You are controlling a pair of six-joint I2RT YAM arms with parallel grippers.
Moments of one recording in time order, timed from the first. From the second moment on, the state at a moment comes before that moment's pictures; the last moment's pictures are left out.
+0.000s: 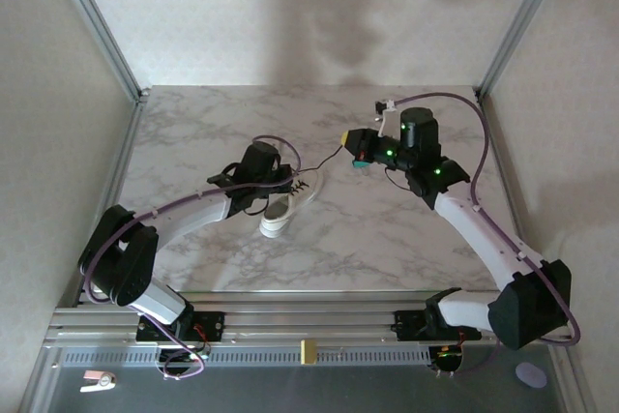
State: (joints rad) left arm -0.57 1.53 0.94 -0.12 -0.01 -0.59; right arm 0.44 1.25 1.09 -0.20 -0.46 0.60
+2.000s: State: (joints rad) left arm -0.72 1.54 0.84 0.11 -0.13 -1.21; right arm 0.65 1.33 1.17 -0.39 -0.15 0.51
